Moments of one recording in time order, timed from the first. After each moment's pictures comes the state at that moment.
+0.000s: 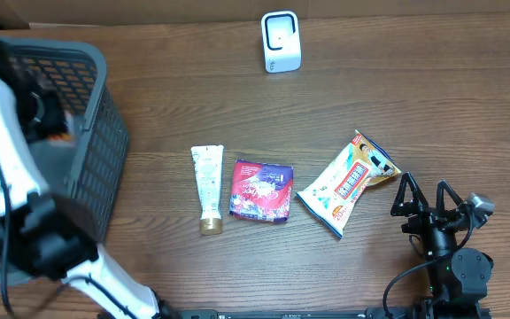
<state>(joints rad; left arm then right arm) 0.50 2.00 2.18 -1.55 0.02 0.05 -0.02 0.05 0.02 -0.03 -0.06 0.55</state>
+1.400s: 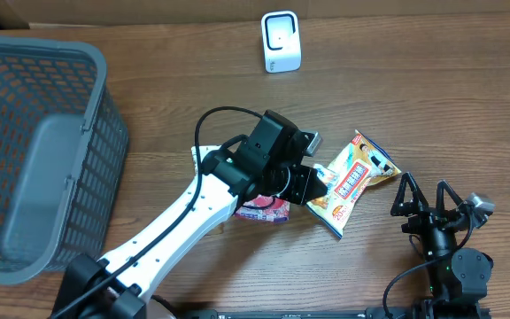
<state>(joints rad) -0.65 1.55 1.13 -0.58 0.57 -0.44 -0.02 0.05 0.02 -0.03 -0.06 0.55</state>
